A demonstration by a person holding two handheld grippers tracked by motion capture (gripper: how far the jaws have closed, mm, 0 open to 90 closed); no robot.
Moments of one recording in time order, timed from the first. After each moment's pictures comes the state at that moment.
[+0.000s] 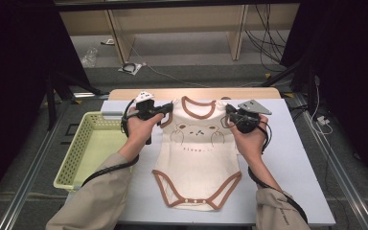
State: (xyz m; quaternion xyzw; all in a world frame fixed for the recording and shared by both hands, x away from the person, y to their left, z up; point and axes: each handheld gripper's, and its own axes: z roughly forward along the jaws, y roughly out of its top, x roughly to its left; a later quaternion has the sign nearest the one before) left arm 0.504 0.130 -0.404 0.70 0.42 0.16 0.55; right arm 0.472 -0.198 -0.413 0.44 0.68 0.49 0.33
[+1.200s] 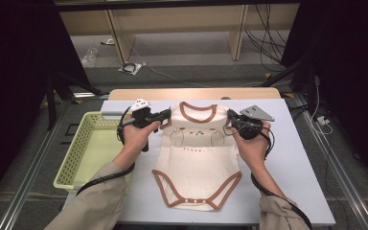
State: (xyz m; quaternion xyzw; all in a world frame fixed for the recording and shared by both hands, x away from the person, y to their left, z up) left arm 0.483 0.141 -0.414 0.70 0.41 0.15 0.57; right arm 0.455 -0.203 -0.420 0.43 0.68 0.49 0.33
